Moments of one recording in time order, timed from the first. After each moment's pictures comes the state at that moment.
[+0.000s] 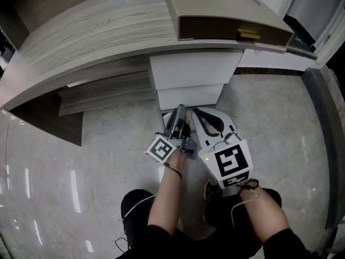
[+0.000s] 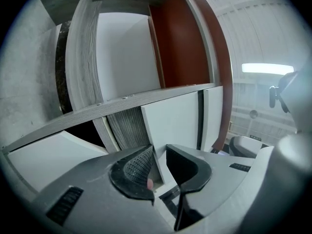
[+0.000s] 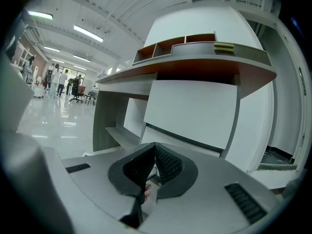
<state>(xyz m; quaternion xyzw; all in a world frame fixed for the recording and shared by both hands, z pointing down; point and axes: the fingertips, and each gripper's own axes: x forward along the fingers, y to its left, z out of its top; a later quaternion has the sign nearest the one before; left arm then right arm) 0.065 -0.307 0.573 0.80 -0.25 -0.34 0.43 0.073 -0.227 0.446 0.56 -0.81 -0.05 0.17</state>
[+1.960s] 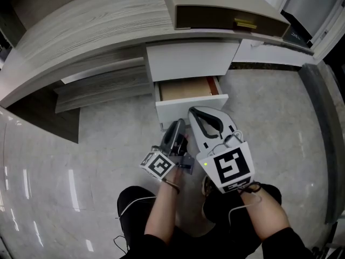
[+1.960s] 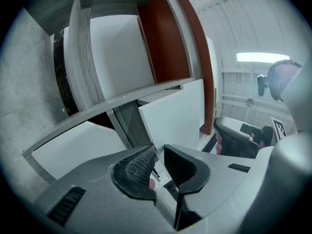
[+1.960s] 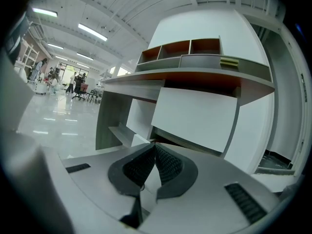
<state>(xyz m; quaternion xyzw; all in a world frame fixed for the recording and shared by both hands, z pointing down) 0.050 -0.237 0.581 0.83 -0.25 -0.30 0.40 0.060 -0.203 0.436 0.55 -0.81 -0.06 0.18</state>
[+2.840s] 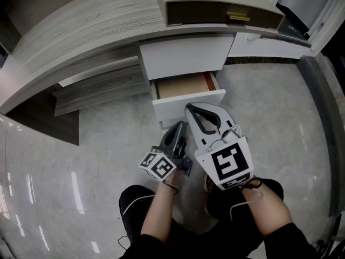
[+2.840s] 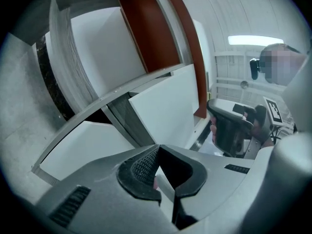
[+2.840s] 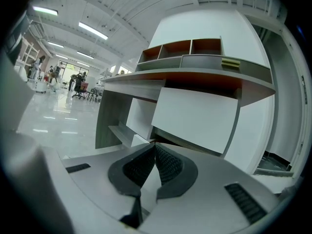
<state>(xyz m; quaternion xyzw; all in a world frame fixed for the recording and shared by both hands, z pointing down) 0.059 -0.219 0.591 0.88 -0.23 -0.22 0.36 0.059 -0.204 0.435 0.55 -0.81 -0.07 0.20</state>
